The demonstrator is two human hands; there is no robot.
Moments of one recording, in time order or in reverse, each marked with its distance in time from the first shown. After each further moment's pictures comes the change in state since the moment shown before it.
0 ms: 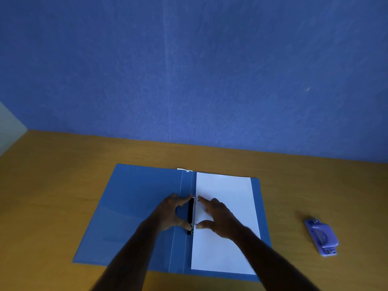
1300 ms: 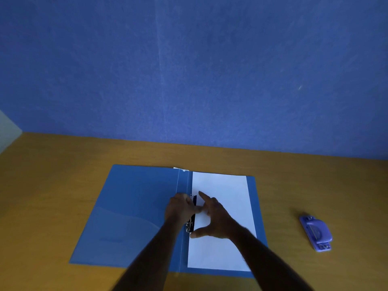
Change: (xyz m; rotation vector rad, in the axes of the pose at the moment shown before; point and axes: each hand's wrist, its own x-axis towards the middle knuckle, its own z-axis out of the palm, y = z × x) left_hand 0.012 0.062 0.027 -0.188 0.255 -0.343; right_hand -0.011 -0.002 -0.001 0.155 -0.017 0.073
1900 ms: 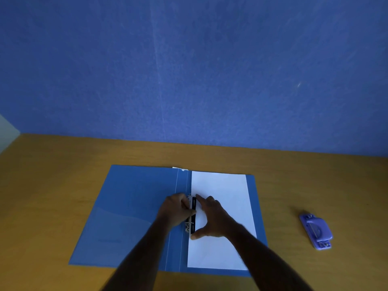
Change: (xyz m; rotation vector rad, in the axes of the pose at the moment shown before) left_hand 0.004 -0.019 -0.013 0.104 -0.065 0.159; right_hand 0.004 -0.008 -0.001 -0.248 -0.061 0.001
